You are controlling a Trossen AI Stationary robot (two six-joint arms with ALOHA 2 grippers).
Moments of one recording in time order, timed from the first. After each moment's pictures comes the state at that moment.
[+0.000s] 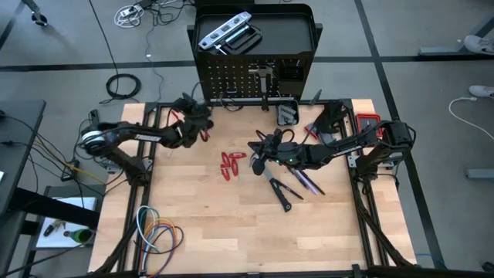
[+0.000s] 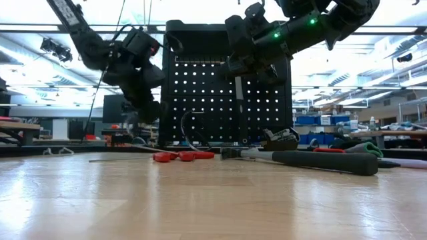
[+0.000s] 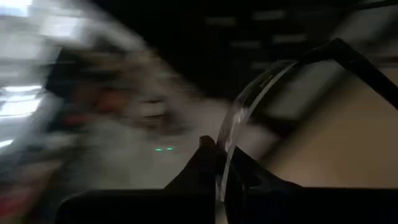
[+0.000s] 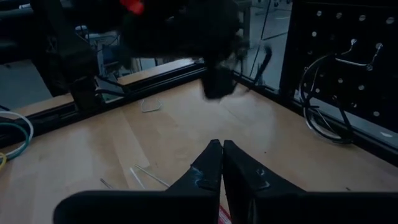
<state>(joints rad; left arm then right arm) 0.46 1.48 0.59 0.42 -1.03 0.44 0.02 1.61 0.82 0.51 0.52 0.27</state>
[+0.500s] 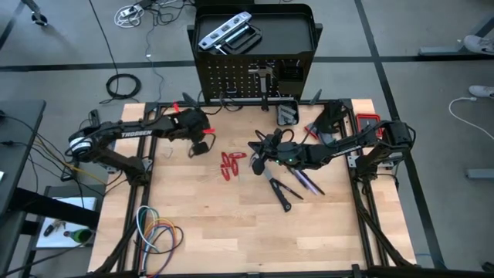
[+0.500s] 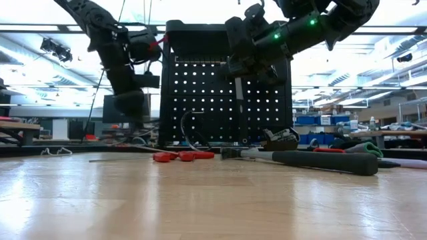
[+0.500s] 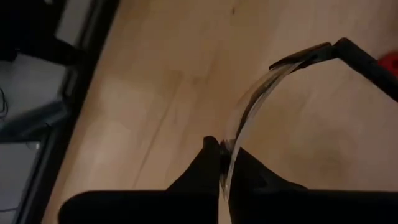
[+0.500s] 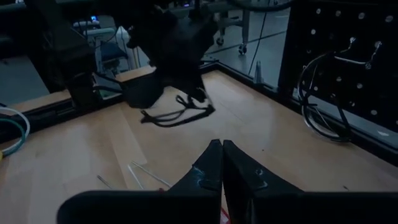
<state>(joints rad) 0.50 1.35 0.78 -0.51 -0.26 0.19 0.02 1.61 0.82 0.50 0.52 0.27</state>
